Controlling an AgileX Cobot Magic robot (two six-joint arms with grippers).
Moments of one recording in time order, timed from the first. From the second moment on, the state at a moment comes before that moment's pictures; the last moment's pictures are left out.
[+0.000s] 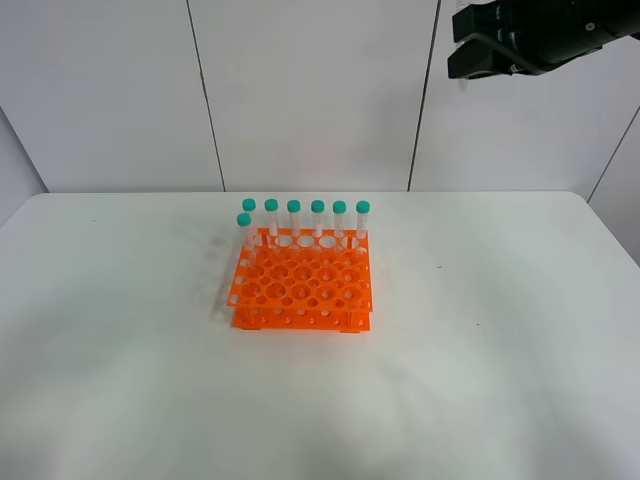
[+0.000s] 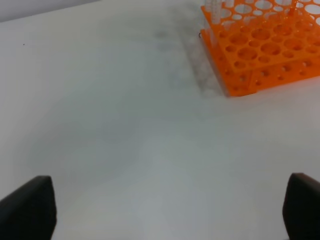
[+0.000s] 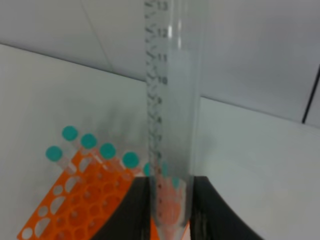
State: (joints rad) left arm -0.01 -0.01 -0.50 -0.20 1.07 0.22; right arm 0.20 1.46 -1.42 0.44 0.68 -0.41
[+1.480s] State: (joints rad) left arm -0.01 -0.01 -0.50 -0.20 1.07 0.22; right arm 0.69 1.18 -0.46 -0.05 -0.49 0.02
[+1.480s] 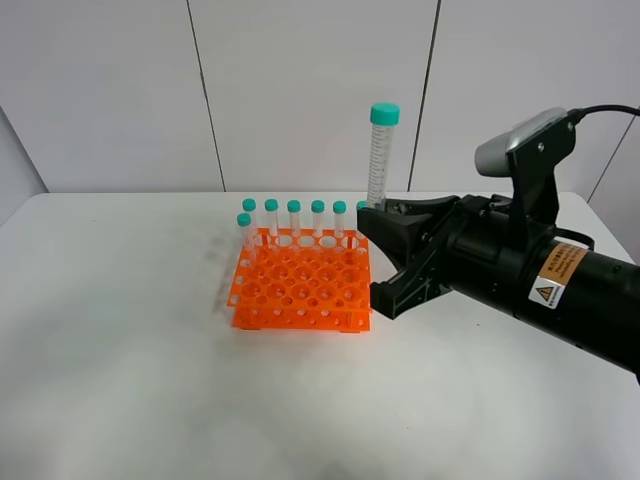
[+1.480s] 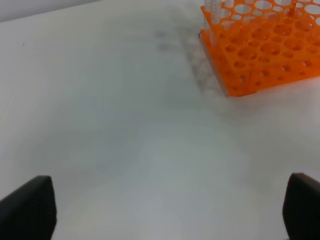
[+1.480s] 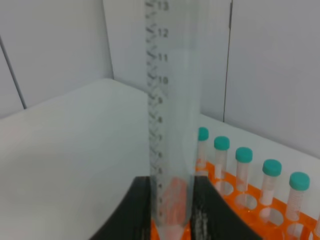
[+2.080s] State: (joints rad) left arm -0.18 -0.01 -0.50 -0.20 1.07 0.24; right arm 0.65 1.18 -0.46 -0.05 -0.49 -0.01
